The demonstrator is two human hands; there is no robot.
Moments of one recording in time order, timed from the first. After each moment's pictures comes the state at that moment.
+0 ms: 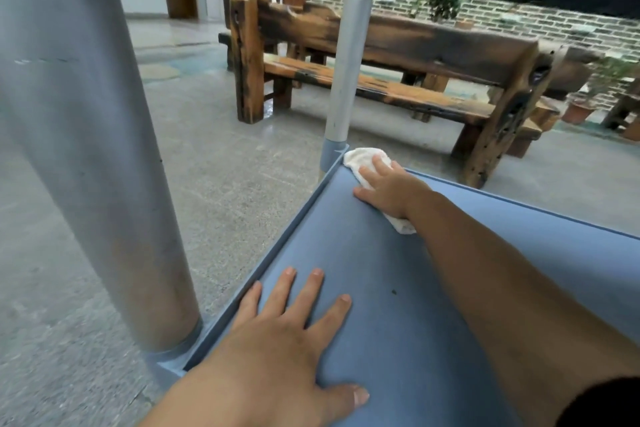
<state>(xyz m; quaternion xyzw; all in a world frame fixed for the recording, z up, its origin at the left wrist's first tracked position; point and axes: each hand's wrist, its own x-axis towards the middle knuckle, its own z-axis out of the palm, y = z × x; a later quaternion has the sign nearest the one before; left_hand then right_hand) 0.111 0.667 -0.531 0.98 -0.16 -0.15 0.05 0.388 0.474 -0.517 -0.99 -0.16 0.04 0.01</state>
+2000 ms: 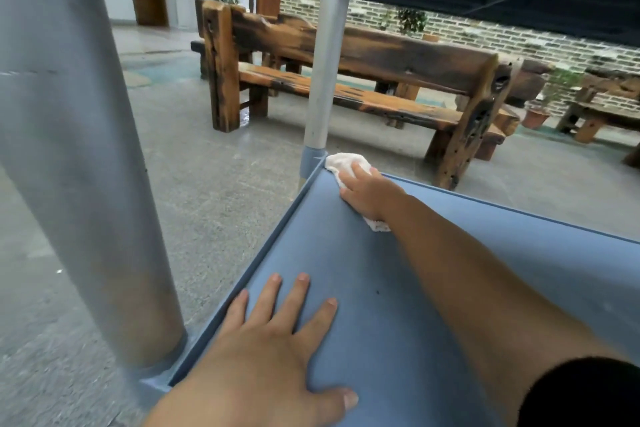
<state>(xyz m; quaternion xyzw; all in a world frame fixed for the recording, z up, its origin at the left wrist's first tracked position) 0.117 0.667 -0.531 0.98 -0.16 -0.12 0.06 0.389 0.483 -0.513 -0.99 -0.15 0.06 0.01</state>
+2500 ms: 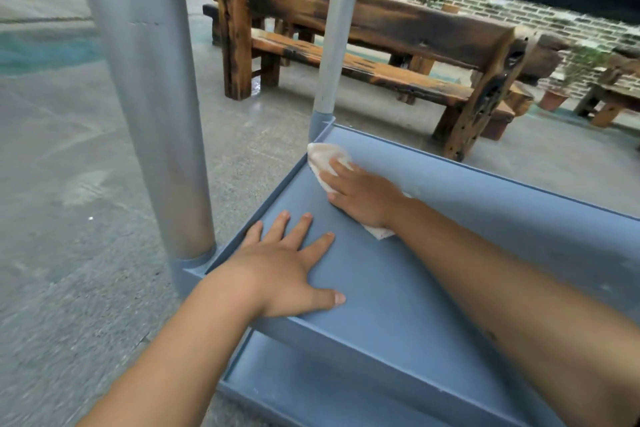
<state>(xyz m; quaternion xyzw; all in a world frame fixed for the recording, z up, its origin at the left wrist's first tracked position) 0.111 0.670 -0.528 0.97 -0.15 -0.16 0.06 0.264 0.494 -0.515 -0.95 -0.30 0.03 -0.02</state>
